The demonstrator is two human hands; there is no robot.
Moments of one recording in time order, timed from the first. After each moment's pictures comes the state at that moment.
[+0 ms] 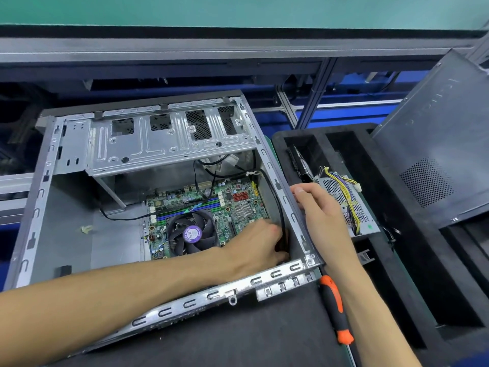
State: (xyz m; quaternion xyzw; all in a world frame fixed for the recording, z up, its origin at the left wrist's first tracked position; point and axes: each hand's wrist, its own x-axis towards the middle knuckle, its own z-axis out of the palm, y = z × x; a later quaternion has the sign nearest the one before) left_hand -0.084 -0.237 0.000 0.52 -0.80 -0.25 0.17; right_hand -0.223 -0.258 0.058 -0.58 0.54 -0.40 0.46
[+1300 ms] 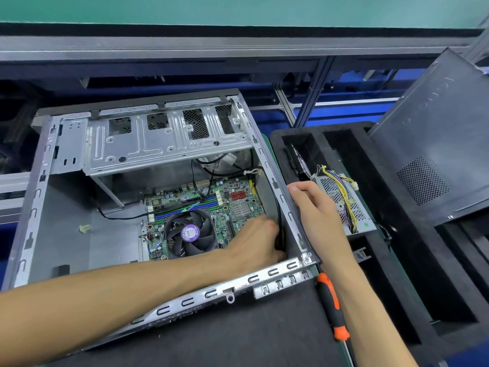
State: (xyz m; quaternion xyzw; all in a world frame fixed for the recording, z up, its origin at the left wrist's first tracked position) left_hand -0.092 -0.237 -0.002 0.56 -0.77 -0.25 0.17; right_hand -0.220 -0.259 0.059 -0.58 0.55 -0.40 0.45
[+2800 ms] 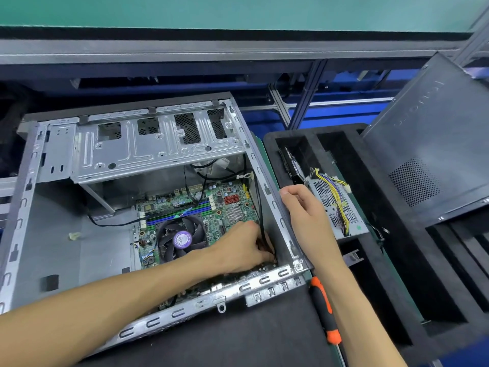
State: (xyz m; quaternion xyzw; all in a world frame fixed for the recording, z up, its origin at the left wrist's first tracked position) left_hand -0.074 -0.245 0.001 0.57 -0.69 -0.42 0.13; right_hand -0.219 -0.261 0.061 -0.56 0.58 -0.36 0.47
